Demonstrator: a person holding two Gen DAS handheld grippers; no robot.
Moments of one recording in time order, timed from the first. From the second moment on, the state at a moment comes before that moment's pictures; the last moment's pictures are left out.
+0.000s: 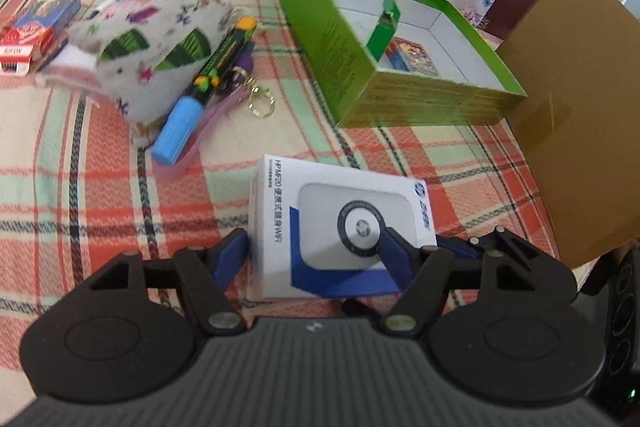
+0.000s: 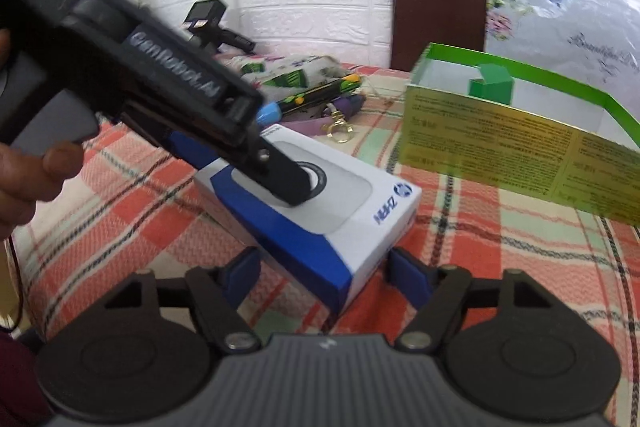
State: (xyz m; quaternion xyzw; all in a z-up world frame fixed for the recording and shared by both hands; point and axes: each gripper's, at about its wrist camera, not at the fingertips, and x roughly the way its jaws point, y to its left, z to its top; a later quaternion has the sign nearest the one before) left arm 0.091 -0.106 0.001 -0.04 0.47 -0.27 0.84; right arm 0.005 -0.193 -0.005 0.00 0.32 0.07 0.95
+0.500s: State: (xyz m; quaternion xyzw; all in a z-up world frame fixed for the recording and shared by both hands) left arm 0.149 -0.208 0.073 0.03 0.36 -0.31 0.88; right arm 0.058 -0.280 0.052 -0.03 0.24 -0.03 0.97
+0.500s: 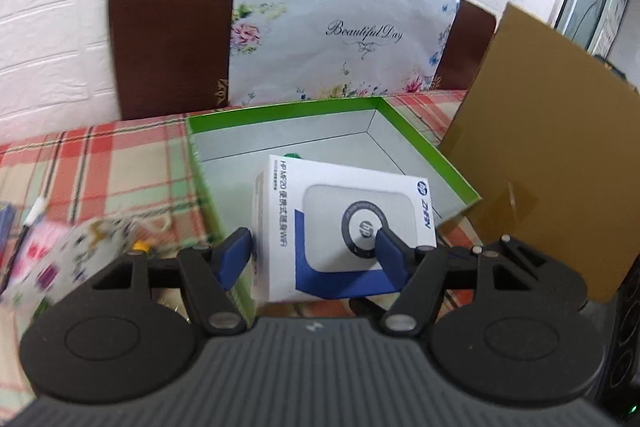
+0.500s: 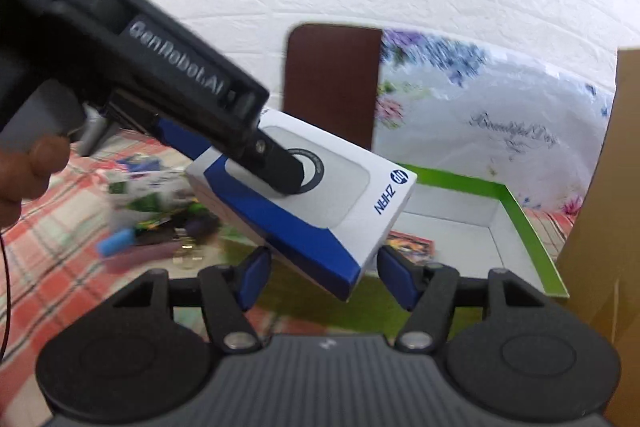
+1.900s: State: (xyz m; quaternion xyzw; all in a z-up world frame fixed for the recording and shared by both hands) left arm 0.087 -0.120 0.022 0.08 0.37 -0.12 0.92; right arm 0.020 -0.227 0.024 0.13 0.27 -0.01 0.96
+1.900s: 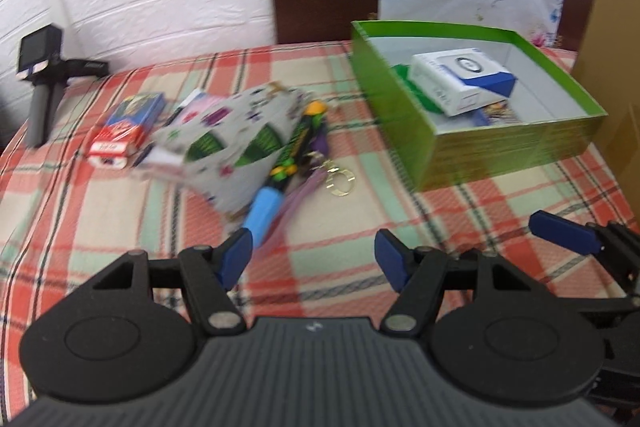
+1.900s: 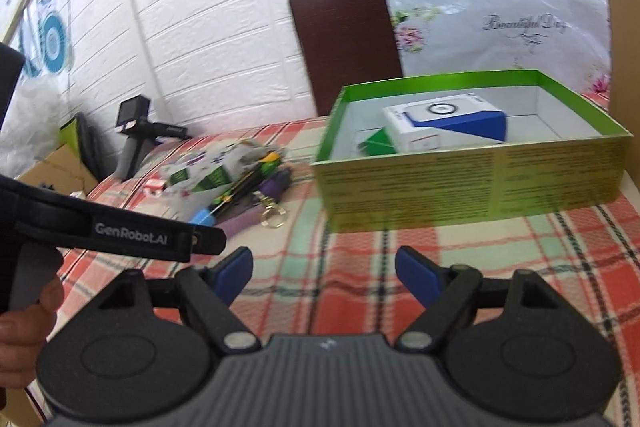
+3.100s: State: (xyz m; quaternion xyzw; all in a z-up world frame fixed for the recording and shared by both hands) left arm 0.110 0.048 -0.006 -0.08 0.41 0.01 0.91; right arm 0.180 -0.091 0.030 -0.15 0.27 0.11 0.94
